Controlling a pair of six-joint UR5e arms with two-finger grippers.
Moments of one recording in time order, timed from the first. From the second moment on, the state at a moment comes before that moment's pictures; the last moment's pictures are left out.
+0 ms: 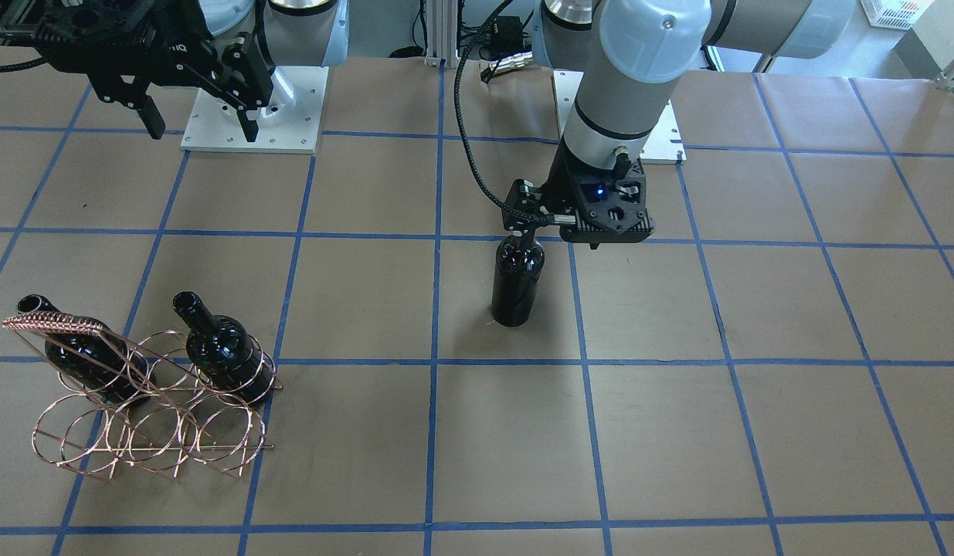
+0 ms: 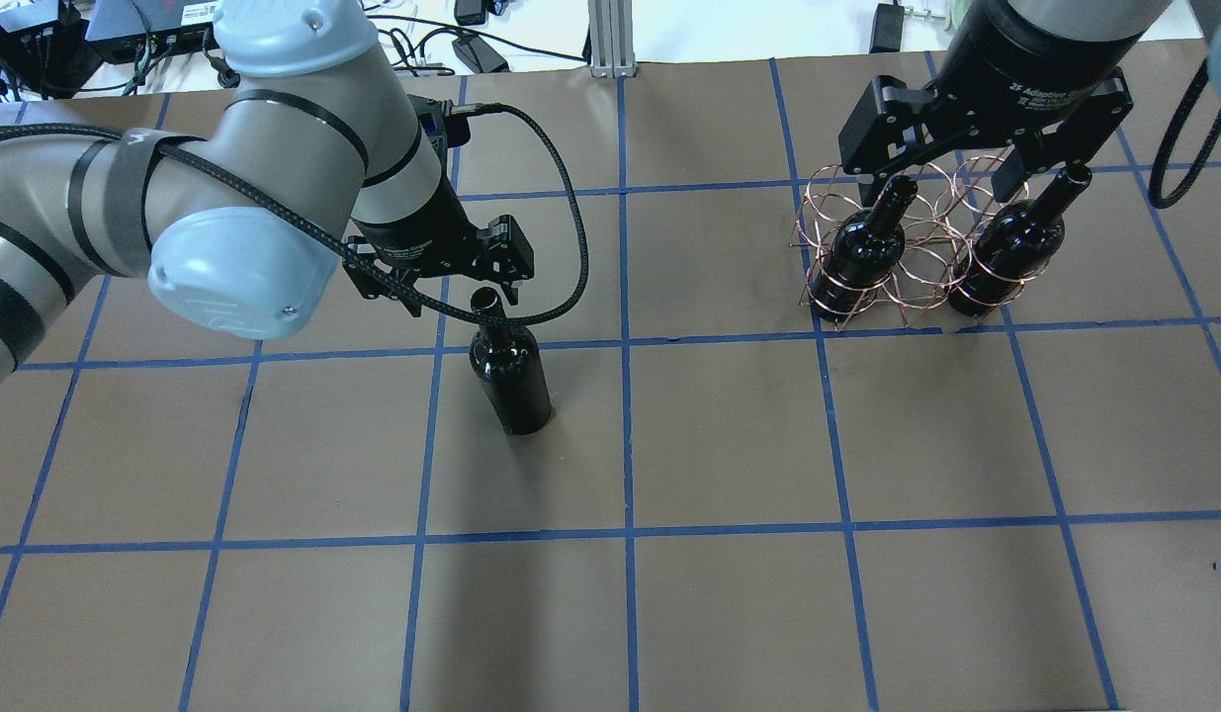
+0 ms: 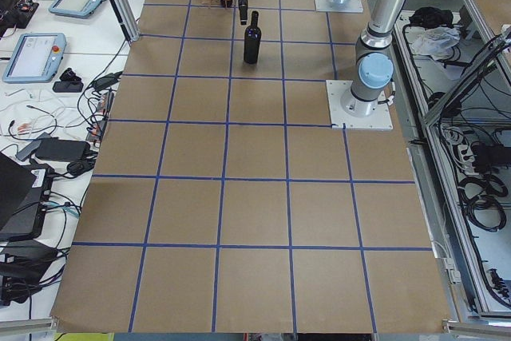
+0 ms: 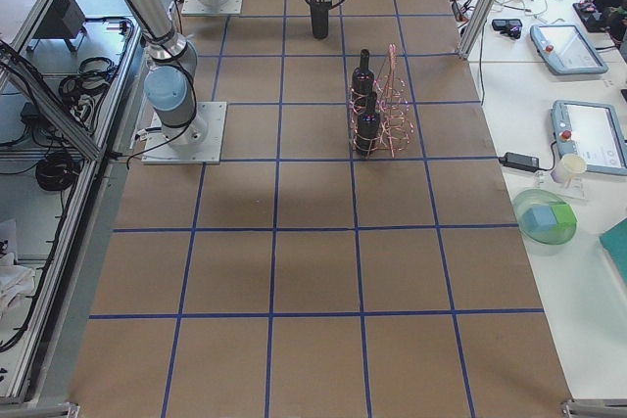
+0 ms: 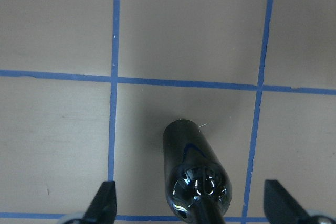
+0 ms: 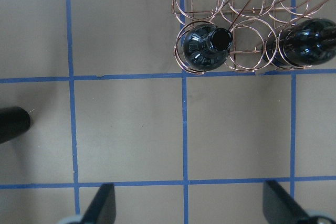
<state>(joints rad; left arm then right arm) -1.70 -1.65 -1.65 -1.37 1.51 -0.22 1.60 -1.66 1.51 -1.51 -1.57 0.05</state>
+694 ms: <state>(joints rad) -1.47 -1.62 -1.47 -1.49 1.52 0.00 1.60 -1.64 1.51 -1.49 -1.58 0.04</state>
